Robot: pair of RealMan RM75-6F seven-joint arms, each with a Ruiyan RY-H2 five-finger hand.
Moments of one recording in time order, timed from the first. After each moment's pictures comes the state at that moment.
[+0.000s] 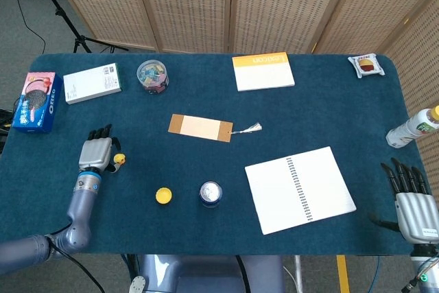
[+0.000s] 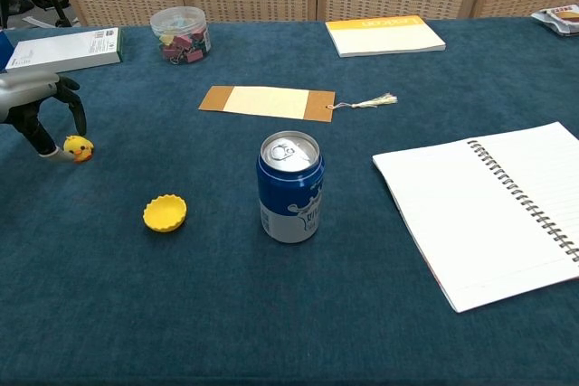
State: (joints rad) left arm -0.71 -1.50 -0.16 -1.47 0.55 1.06 0.57; right arm 0.06 -1.09 0.06 -1.66 -1.47 1.47 -0.10
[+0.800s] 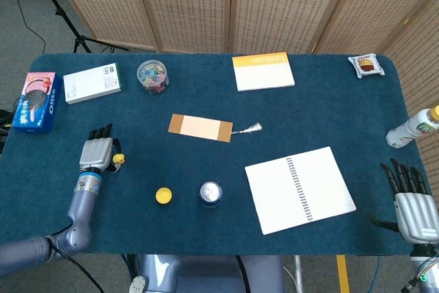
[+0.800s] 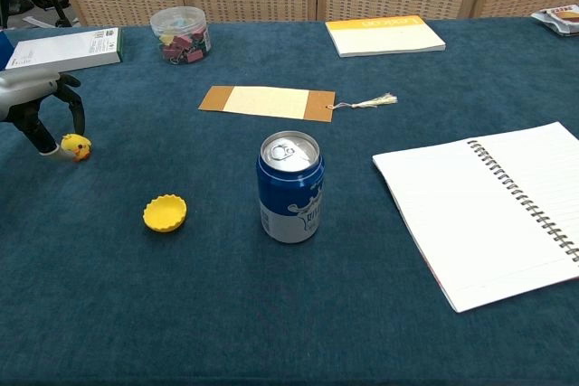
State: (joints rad) left arm -0.70 -1.50 -0.17 -1.48 0.58 1.07 0.58; right arm 0.06 -1.09 0.06 -1.66 -1.48 1.47 -0.11
